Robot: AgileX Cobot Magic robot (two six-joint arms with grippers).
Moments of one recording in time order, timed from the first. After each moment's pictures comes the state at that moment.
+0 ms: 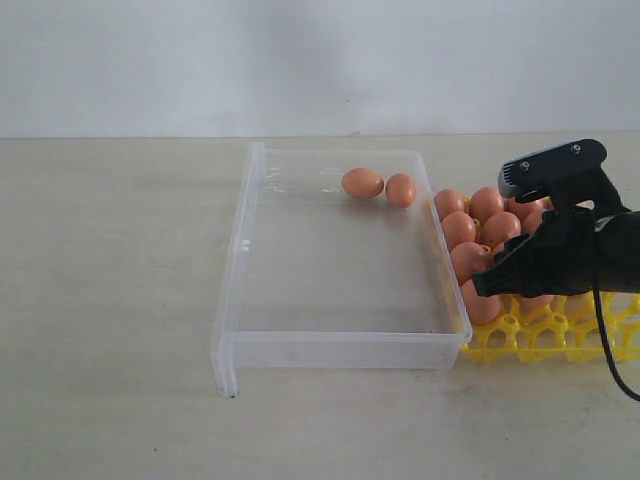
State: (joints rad) left arm -0.18 0.00 0.00 0.04 0.23 -0.08; right arm 0.14 1.59 -0.61 0.46 -0.13 -0.57
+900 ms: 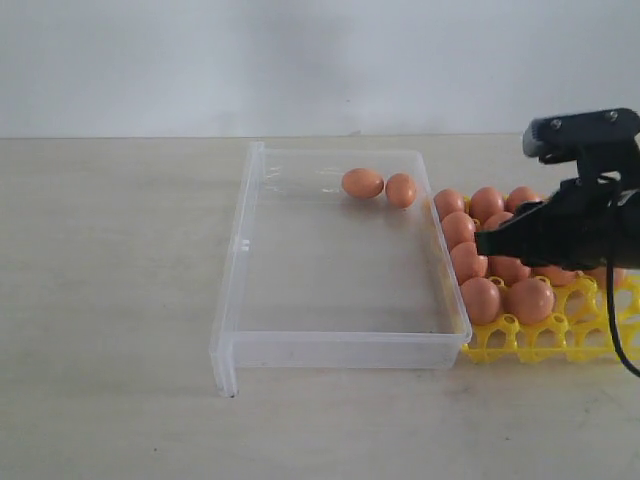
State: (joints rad) left arm -0.18 0.00 0.00 0.04 0.23 -0.08; right arm 0.14 1.47 -0.62 0.46 -0.07 -0.41
